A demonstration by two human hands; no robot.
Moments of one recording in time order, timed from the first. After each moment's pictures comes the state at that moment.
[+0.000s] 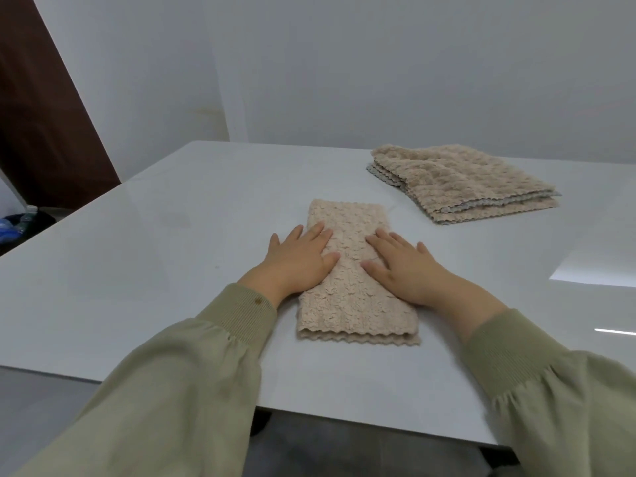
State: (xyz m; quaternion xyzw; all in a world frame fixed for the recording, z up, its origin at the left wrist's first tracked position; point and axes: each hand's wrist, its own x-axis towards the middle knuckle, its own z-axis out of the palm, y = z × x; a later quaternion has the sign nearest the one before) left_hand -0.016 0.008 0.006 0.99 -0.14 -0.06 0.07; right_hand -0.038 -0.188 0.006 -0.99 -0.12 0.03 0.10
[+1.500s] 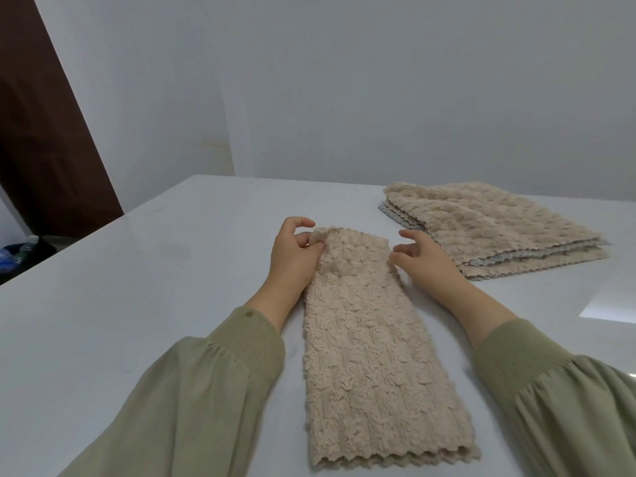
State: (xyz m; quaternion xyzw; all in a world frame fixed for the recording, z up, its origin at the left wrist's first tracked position) left_hand 0.064 0.004 0.018 0.72 -0.01 0.12 0.68; right_hand 0.067 -0.201 0.013 -0.87 -0.02 -0.05 0.49
